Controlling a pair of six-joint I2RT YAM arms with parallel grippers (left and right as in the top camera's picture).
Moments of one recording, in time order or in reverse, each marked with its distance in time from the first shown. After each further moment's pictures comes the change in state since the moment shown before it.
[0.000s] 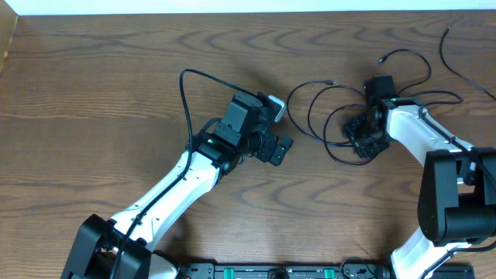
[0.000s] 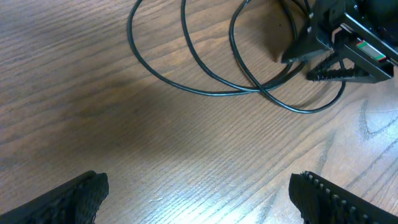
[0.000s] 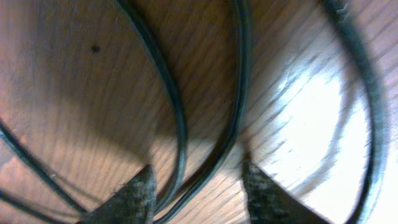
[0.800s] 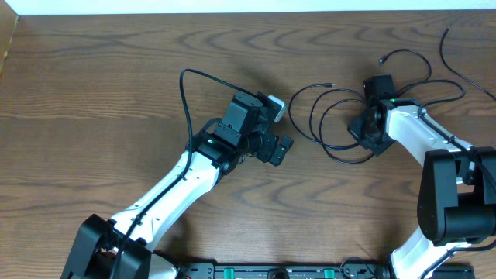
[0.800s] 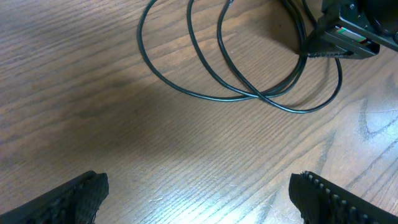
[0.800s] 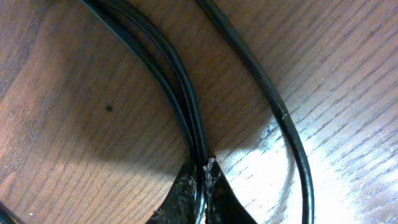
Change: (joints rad) left arm 0.000 0.000 0.000 0.000 0.000 0.000; right arm 0.003 0.001 -0.004 0.048 0.182 -0.145
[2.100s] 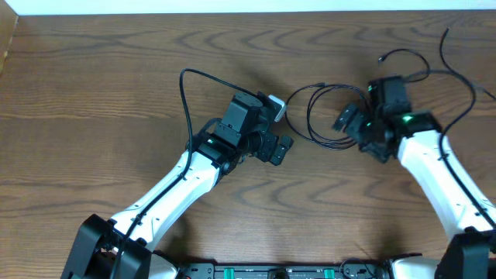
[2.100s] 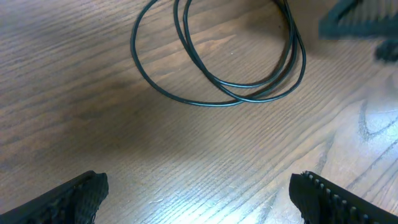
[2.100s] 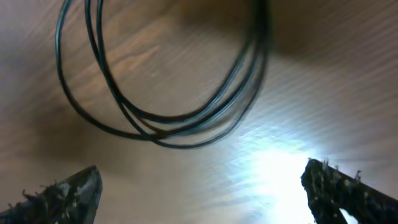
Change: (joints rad) left arm 0.000 0.000 0.000 0.005 0.000 0.000; right arm 0.089 -0.362 -0.064 -0.083 -0.142 -0.148
